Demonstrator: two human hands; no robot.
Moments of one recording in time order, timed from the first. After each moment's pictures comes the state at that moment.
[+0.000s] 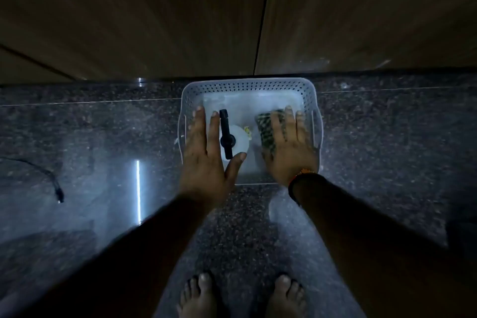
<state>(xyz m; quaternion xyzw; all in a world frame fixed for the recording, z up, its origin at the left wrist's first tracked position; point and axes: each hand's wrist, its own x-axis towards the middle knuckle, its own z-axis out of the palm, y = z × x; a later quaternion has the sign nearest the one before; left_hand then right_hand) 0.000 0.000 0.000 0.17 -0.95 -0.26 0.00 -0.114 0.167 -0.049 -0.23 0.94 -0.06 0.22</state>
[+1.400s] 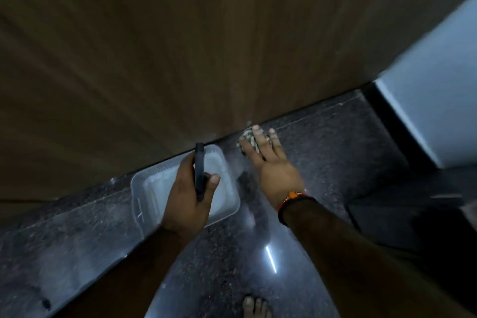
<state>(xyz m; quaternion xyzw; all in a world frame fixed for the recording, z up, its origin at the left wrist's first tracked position) -0.090 0.118 0.193 0.12 -0.85 -0.52 -0.02 -0.162 0.309 0.199 -0.19 0.96 -0.08 0.18</state>
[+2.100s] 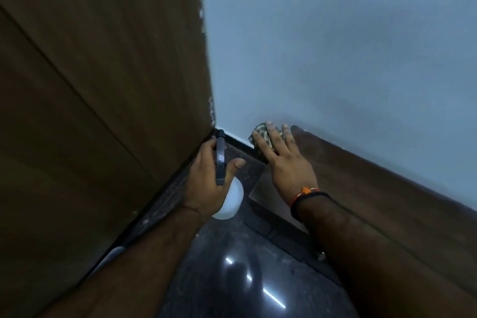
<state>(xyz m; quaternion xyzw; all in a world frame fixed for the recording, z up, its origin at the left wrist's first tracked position) -0.144 0.462 0.432 -0.24 -0.84 -0.49 -0.06 -0.070 0.642 0.432 0.12 0.99 -0.06 -0.02</state>
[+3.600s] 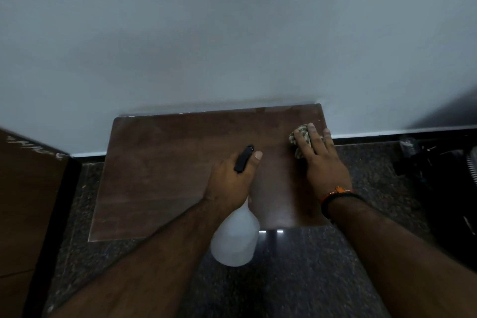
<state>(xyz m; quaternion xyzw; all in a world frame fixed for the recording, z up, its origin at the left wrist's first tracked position) 0.092 0.792 0.337 -0.37 -0.78 -0.35 -0.37 0.273 0.895 0.319 0.54 0.83 -0.14 0.06</state>
